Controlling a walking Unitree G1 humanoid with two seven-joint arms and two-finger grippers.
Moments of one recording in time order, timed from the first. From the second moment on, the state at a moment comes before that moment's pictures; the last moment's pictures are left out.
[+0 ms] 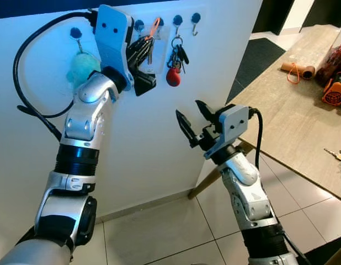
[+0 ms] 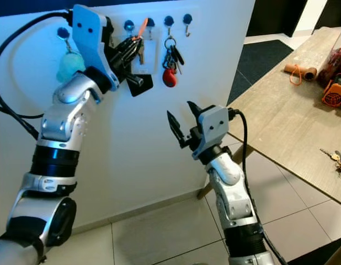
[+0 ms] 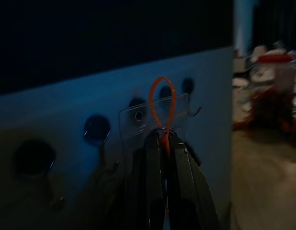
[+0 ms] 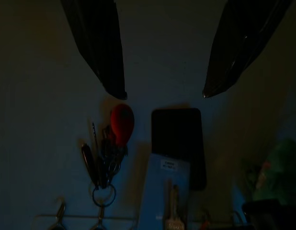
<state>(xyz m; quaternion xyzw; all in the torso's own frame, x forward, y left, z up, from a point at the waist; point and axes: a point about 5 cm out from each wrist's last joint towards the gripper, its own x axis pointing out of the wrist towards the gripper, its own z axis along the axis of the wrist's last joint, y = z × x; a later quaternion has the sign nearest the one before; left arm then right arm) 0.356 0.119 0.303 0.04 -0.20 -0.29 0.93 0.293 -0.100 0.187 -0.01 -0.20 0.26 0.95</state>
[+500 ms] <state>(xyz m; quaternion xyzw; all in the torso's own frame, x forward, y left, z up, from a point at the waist) 0.354 0.128 0.292 0.04 -0.19 -0.30 0.93 0.292 -0.100 0.185 -0.02 -0.19 0.26 0.95</state>
